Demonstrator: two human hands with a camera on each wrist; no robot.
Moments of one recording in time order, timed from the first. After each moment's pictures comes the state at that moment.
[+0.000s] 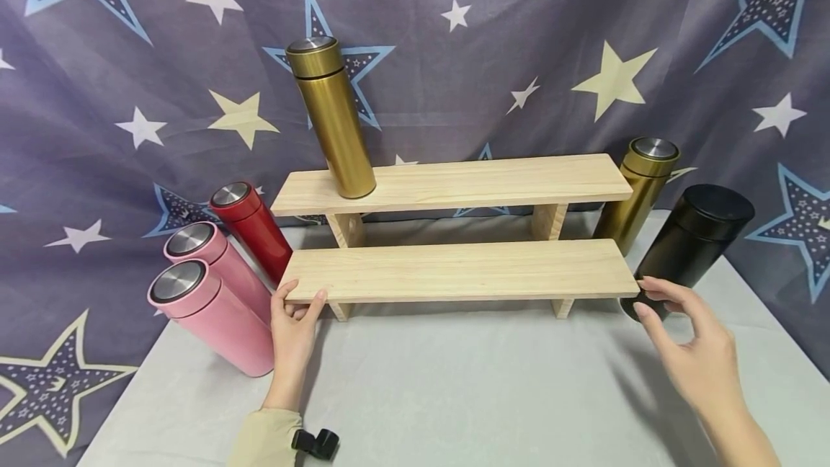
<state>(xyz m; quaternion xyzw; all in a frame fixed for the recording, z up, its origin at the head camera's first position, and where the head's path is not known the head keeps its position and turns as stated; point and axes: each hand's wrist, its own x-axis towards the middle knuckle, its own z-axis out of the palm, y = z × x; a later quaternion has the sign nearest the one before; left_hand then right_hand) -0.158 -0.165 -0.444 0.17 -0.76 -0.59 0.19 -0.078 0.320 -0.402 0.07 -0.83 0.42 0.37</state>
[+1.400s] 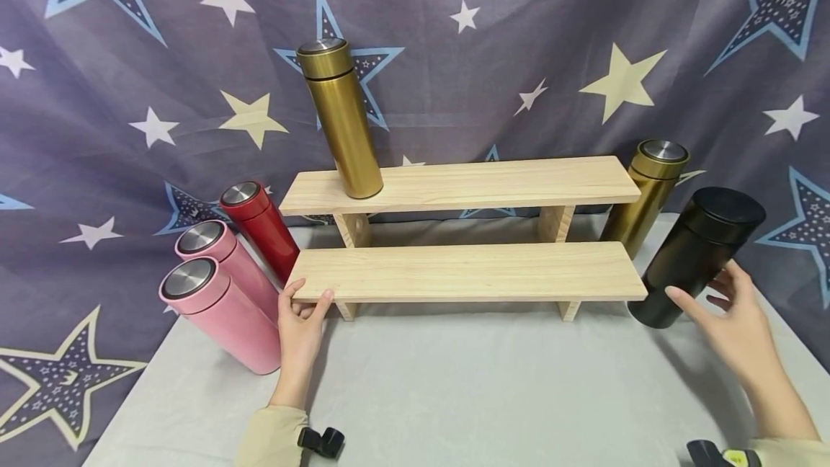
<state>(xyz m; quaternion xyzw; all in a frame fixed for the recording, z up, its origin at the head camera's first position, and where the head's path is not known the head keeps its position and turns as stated) -0.156 -0.165 -0.442 0.17 -0.77 -0.59 0.19 -0.114 0.389 -0.426 -0.09 -0.87 0.43 0.22</state>
